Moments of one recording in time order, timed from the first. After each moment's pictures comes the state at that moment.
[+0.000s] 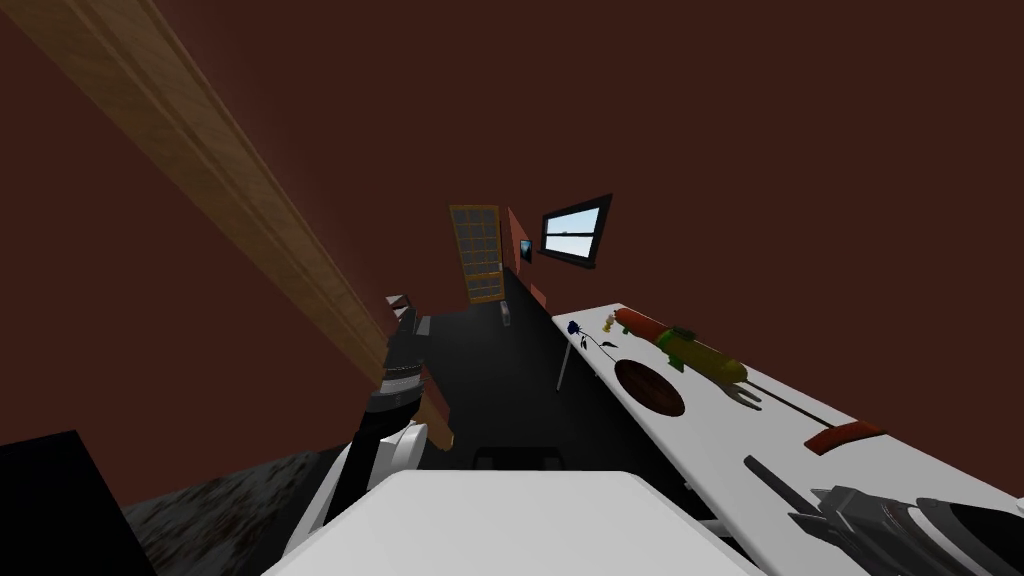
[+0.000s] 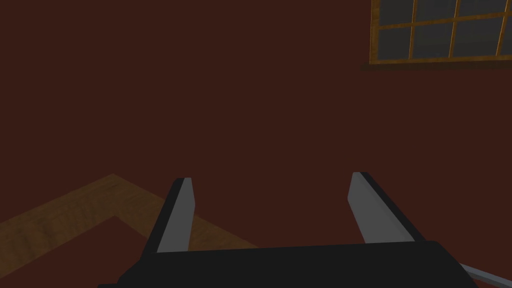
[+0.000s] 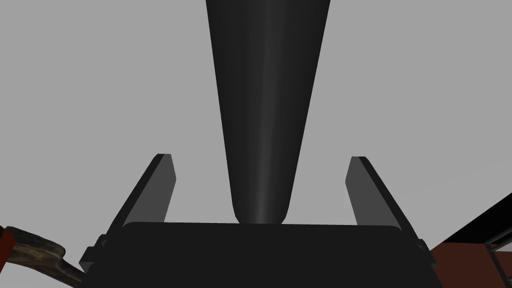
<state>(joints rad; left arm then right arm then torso) 0.52 0.02 -0.02 -2.33 -0.07 -0.44 -0.08 0.48 -1.61 0.61 -1.05 0.43 -0.71 0.00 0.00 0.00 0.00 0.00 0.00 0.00</state>
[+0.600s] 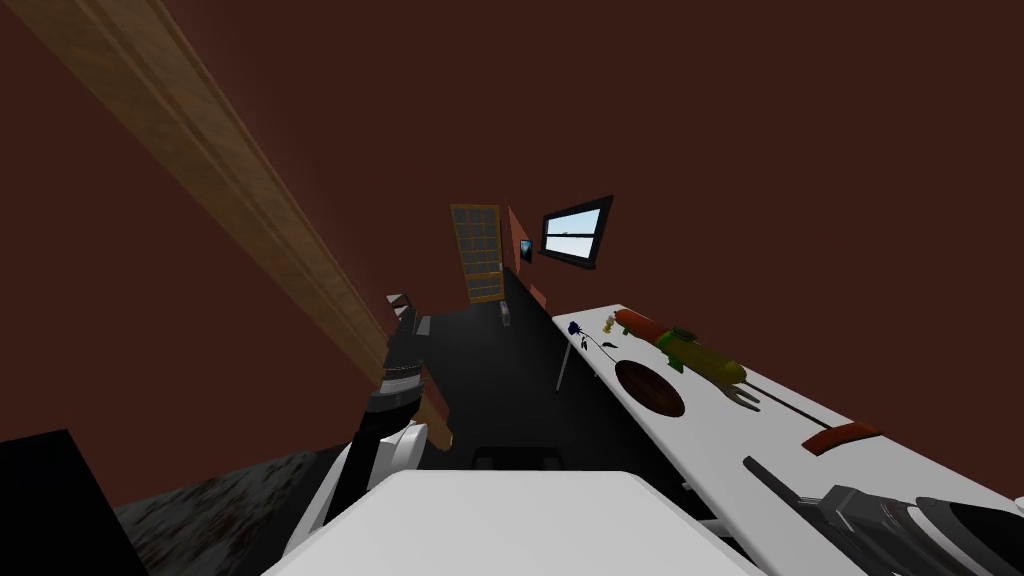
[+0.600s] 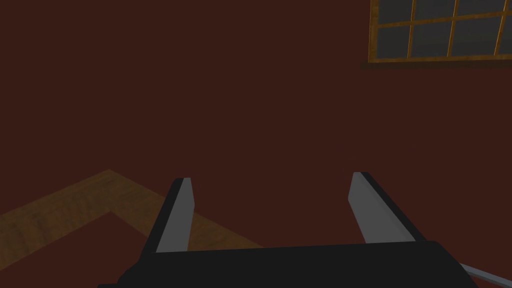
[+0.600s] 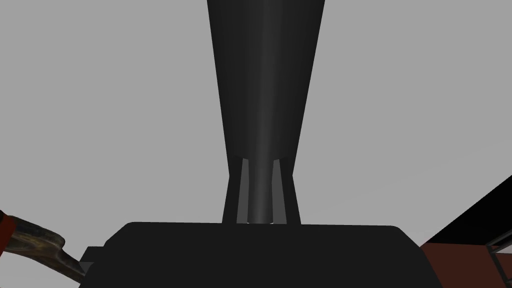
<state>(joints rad) 0.52 0.02 -0.02 -2.33 -0.07 -0.44 -0.08 0.48 -1.61 0.61 -1.05 0.43 -0.71 0.00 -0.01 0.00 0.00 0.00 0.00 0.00</state>
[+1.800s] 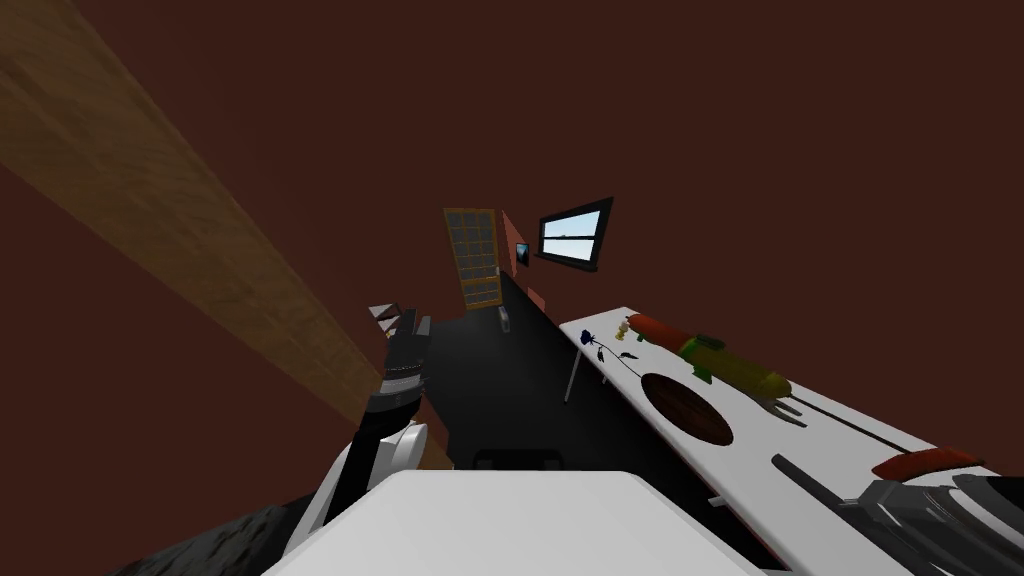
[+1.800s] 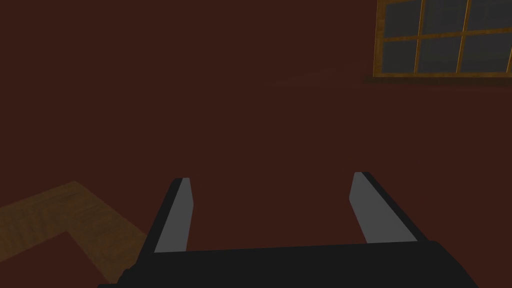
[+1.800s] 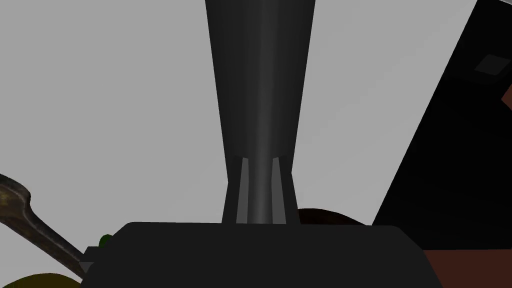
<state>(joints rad) 0.52 0.02 -0.02 -2.33 -0.07 -0.44 -0.08 0.51 -1.81 0.64 -1.10 0.40 -0.80 -0.11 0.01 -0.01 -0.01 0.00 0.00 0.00</state>
